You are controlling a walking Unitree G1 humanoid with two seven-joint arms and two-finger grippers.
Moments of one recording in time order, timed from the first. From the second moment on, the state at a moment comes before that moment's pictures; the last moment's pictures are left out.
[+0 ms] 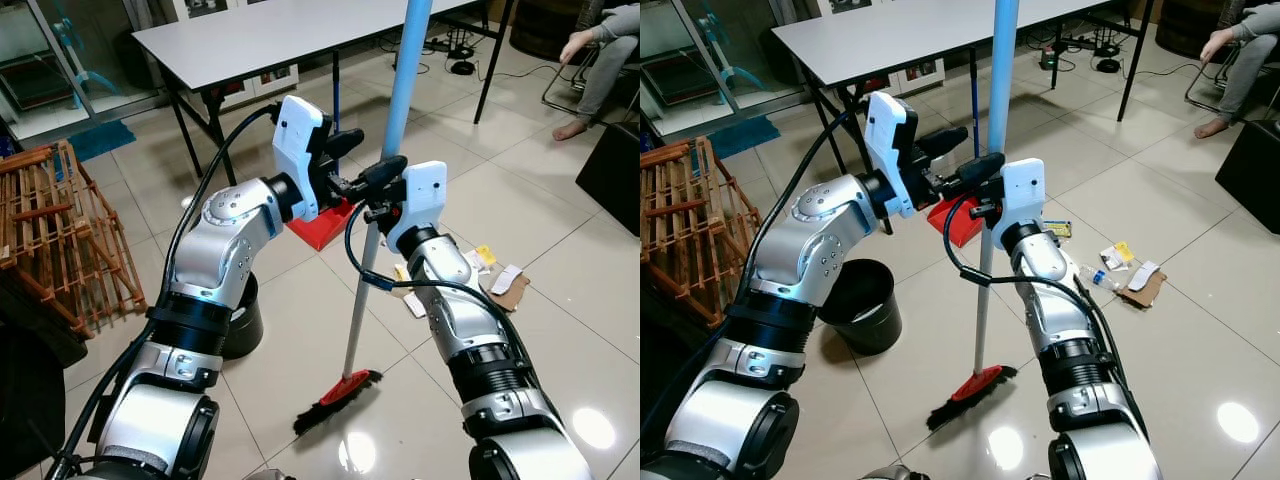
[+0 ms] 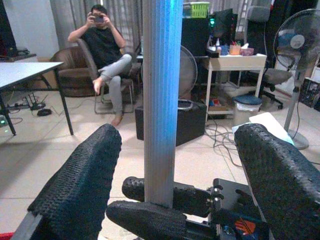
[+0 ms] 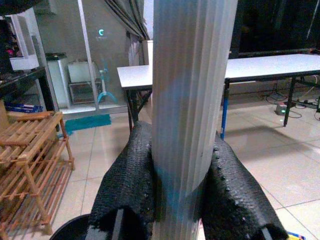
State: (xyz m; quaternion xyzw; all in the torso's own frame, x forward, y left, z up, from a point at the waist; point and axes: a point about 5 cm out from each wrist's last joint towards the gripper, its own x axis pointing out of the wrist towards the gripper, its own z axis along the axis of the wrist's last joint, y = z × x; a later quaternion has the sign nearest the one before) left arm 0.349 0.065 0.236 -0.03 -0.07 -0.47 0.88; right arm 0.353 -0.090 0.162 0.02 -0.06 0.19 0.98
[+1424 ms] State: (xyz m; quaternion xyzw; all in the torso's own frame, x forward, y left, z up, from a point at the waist) left arm 0.365 0.093 0.217 0.00 -0.03 -0.46 0.89; right arm 0.343 -0.080 0.171 0.02 -0.08 0.22 0.97
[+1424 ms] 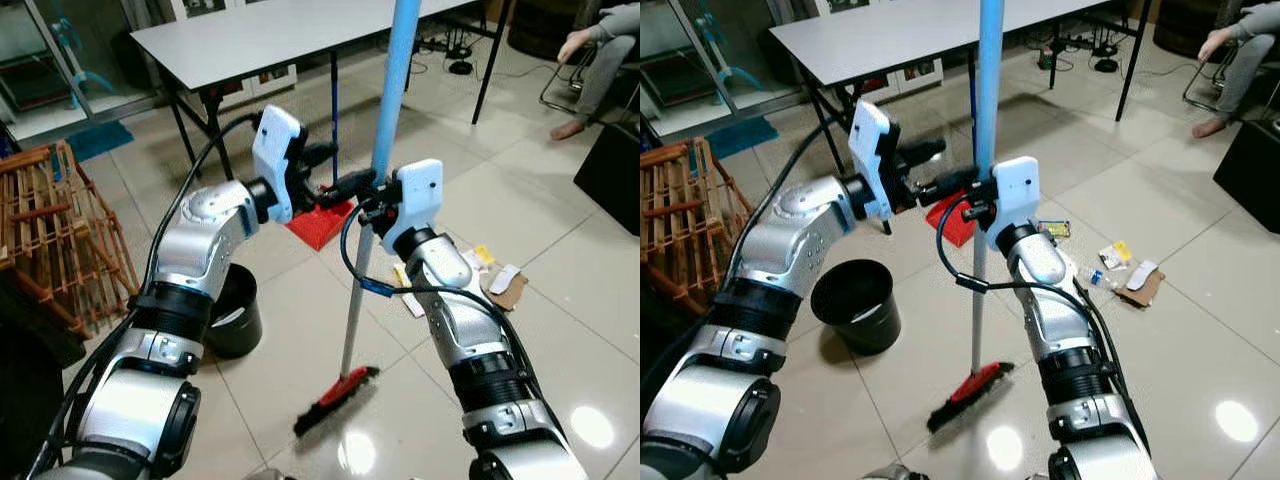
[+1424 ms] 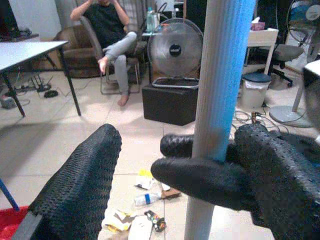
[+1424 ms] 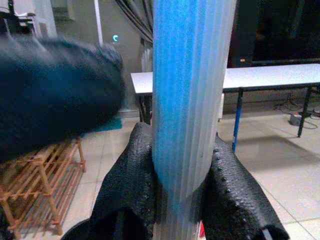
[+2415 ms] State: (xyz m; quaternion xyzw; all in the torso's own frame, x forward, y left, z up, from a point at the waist) left arm 0.367 0.083 0.237 0.02 -0.06 -0.51 0.86; right arm 0.327 -0.059 0.162 0.02 -0.06 0.27 0.96
